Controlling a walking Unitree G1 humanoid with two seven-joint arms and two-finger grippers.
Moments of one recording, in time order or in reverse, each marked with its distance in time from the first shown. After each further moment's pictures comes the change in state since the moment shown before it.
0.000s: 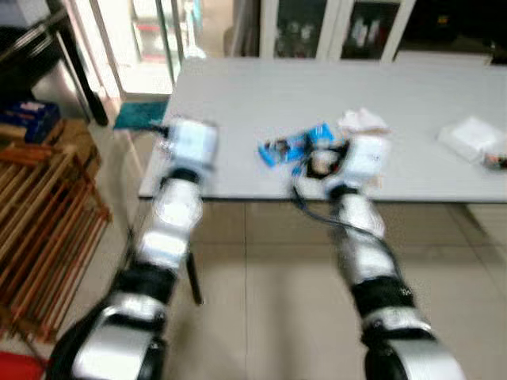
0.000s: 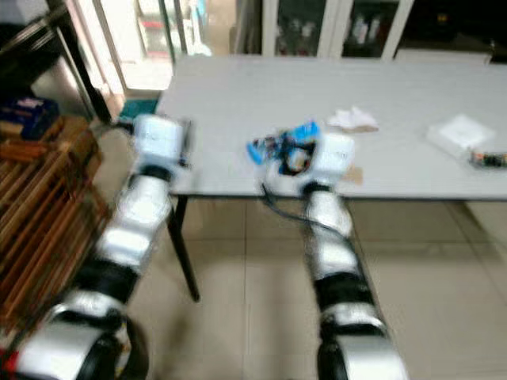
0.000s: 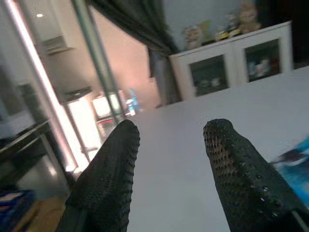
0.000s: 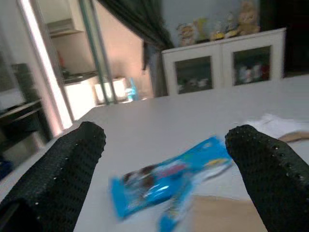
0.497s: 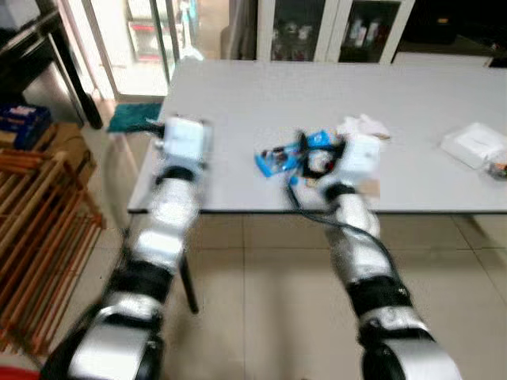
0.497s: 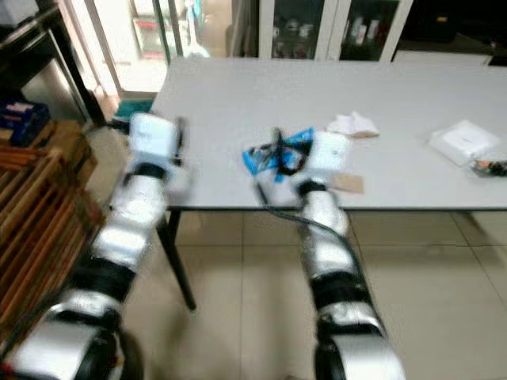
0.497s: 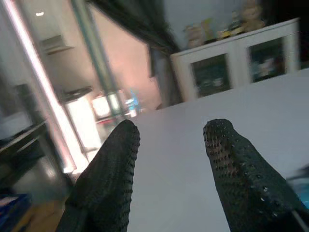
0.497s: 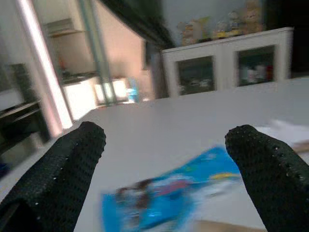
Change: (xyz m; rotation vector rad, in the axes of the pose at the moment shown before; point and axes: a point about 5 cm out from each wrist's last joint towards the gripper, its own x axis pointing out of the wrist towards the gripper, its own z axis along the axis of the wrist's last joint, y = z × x) left arm 0.000 0.001 0.000 -0.002 0.002 0.004; right arm -0.001 0.003 -0.002 0.001 0.008 0.009
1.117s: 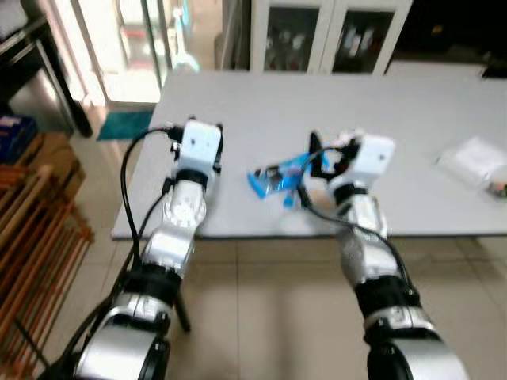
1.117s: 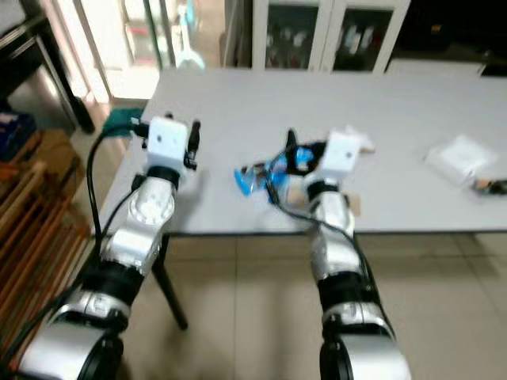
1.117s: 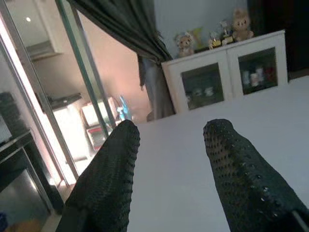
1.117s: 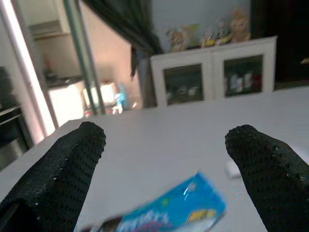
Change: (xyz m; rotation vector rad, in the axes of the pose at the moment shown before) left arm 0.001 0.000 0.001 0.002 -0.007 -0.001; right arm 0.001 -0.002 0.002 -0.003 -0.008 -0.004
